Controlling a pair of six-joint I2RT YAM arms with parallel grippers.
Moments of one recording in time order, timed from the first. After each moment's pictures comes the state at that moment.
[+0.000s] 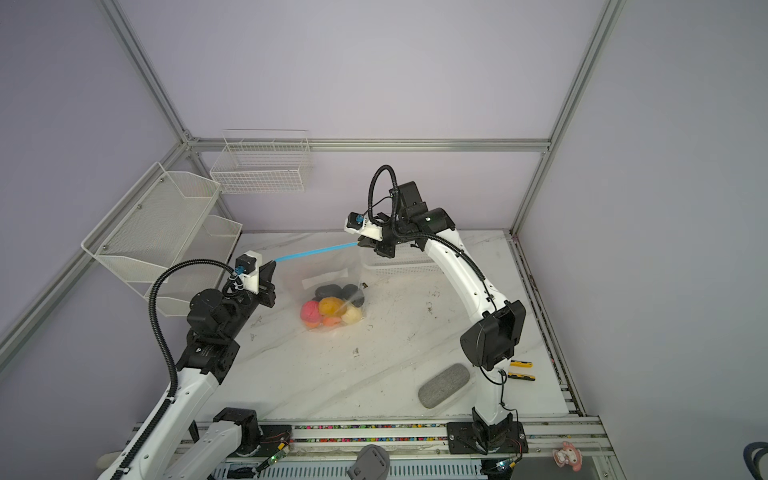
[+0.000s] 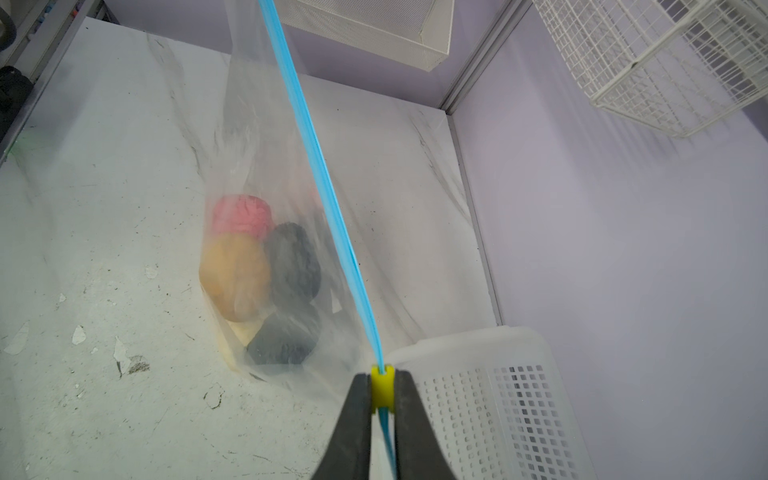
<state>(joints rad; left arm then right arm) -0.09 0.82 0.66 0.17 0.16 0.19 0.51 1.94 2.17 -0.94 -0.58 -0.92</state>
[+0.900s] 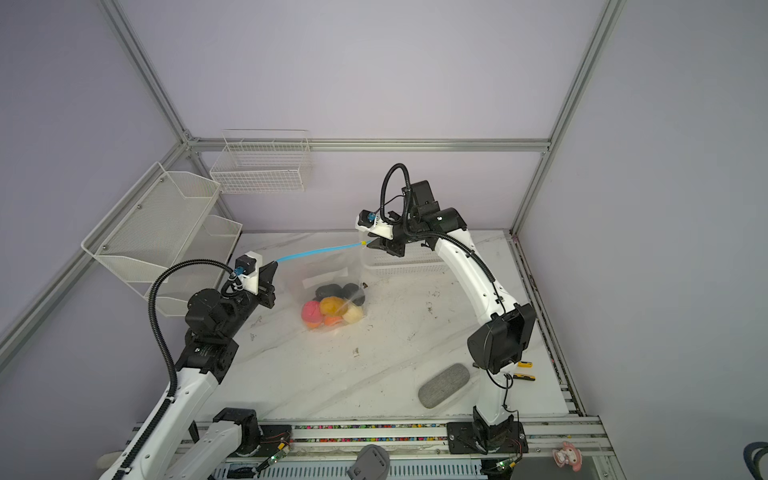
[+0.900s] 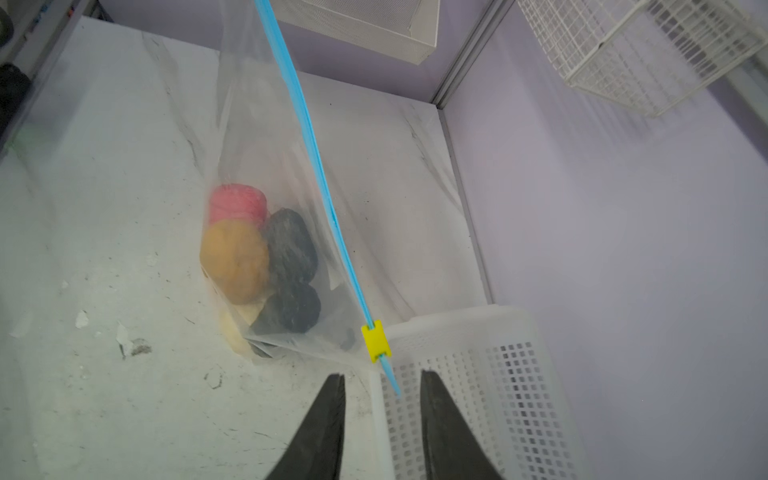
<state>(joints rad) -0.07 0.82 0.66 0.18 0.28 0.19 0.47 1.89 2.11 -0.94 -0.62 -0.93</state>
